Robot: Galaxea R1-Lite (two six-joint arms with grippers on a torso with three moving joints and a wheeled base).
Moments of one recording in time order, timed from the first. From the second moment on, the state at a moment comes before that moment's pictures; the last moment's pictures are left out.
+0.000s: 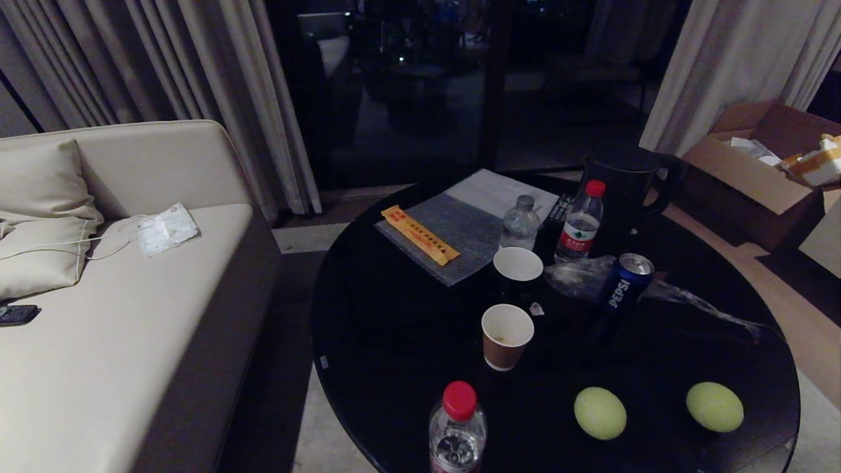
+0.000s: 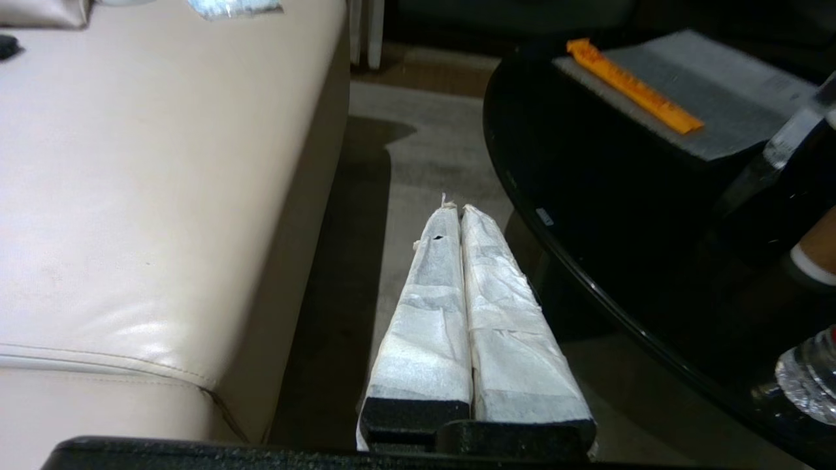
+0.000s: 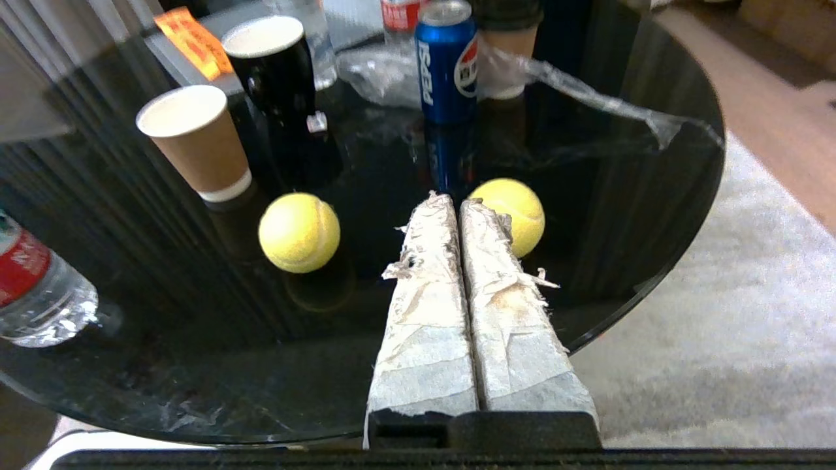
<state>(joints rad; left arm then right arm) 0.00 0.00 0.00 -0.01 0.07 -0.14 0.00 0.00 0.00 -0.01 0.00 0.04</state>
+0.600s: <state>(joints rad) 0.00 0.00 0.00 -0.01 0.07 -0.14 0.00 0.00 0.00 -0.01 0.00 0.04</state>
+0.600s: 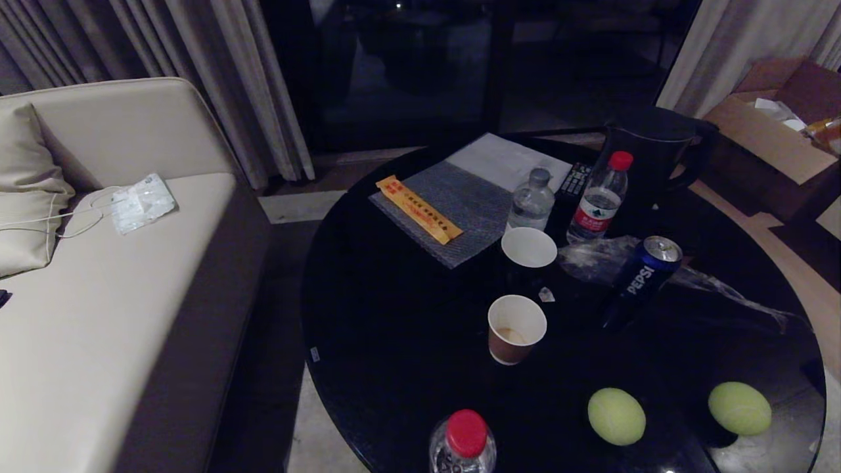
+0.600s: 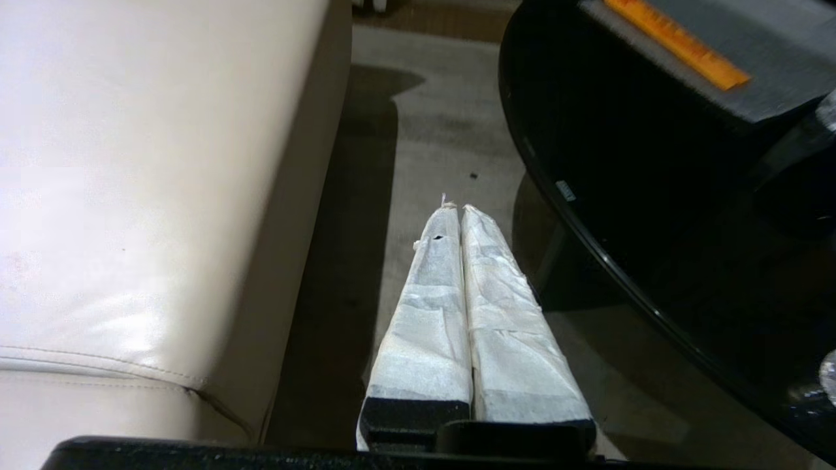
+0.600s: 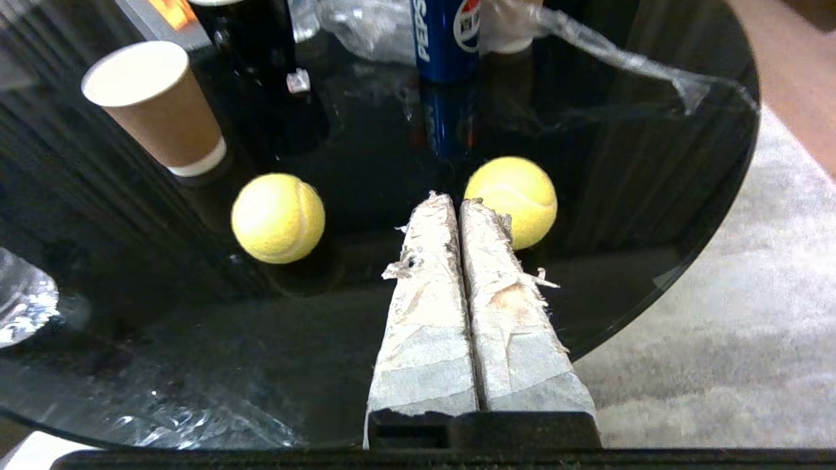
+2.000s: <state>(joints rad) 0.00 0.00 0.00 -0.01 0.07 -0.14 0.00 0.21 -0.30 0.28 0.10 0.04</state>
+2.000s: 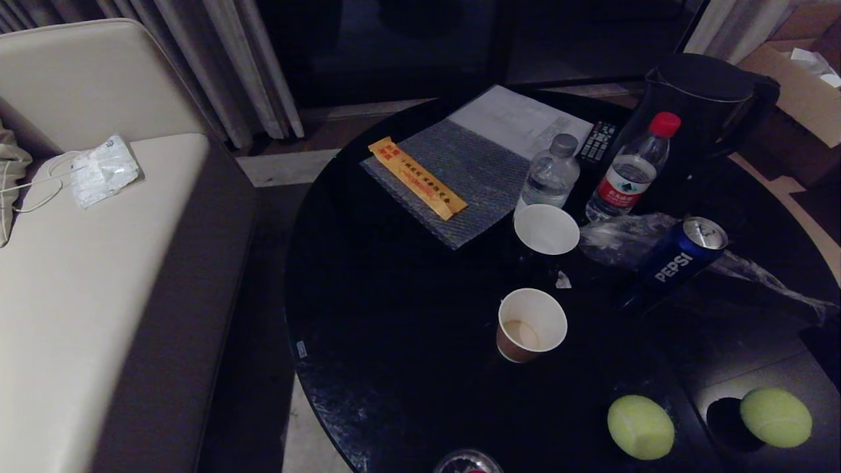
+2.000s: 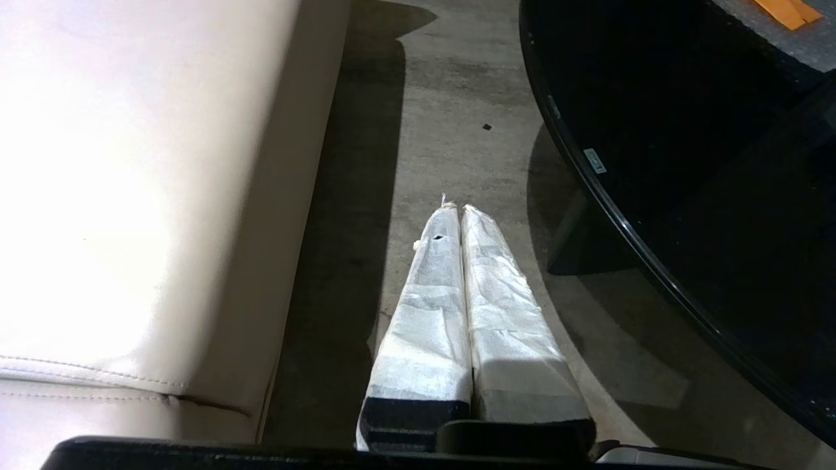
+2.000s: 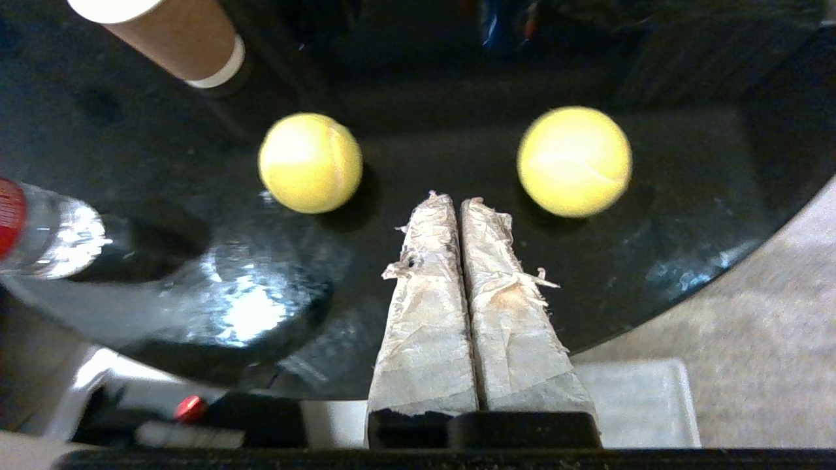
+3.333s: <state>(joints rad) 0.00 0.00 0.00 -0.01 0.07 -0.14 0.20 1.05 -0.48 0.10 0.33 0.16</state>
